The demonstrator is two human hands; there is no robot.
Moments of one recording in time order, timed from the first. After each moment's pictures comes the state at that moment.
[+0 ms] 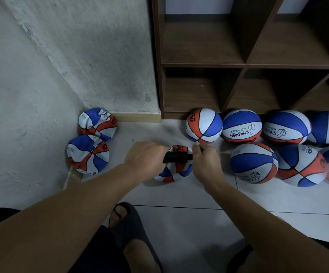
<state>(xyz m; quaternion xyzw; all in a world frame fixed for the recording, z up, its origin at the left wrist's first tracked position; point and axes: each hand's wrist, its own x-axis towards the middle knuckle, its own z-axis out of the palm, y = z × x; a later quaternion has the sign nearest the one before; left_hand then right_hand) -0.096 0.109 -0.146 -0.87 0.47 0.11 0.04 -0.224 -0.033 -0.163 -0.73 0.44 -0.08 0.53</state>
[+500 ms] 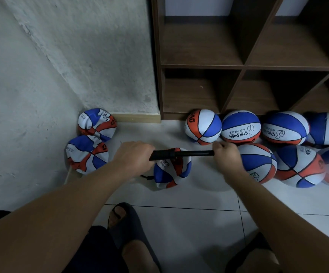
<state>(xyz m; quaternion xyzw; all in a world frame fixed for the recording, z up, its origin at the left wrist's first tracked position) -0.070 0.130 -0.161 -0.89 0.44 0.11 0.03 -0.238 -0.092 -0.166 -0.71 0.49 -0.06 0.51</state>
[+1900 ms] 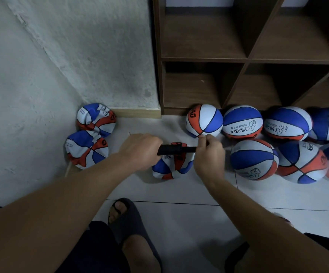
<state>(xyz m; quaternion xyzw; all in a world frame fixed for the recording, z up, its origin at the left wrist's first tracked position) -0.076 0.112 -0.145 -0.88 0.46 0.13 0.03 -0.221 -0.034 -0.167 -0.74 0.45 -0.18 0.47</state>
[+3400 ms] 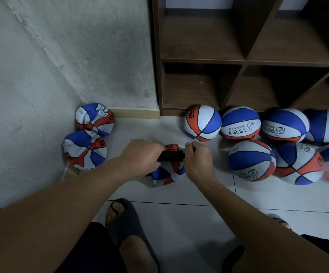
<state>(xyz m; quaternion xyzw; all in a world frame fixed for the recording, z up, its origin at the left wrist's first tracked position) -0.085 0.115 -0.154 -0.86 0.49 0.16 0.02 -0.219 -0.021 -0.177 -0.75 0.41 -0.08 0.50</state>
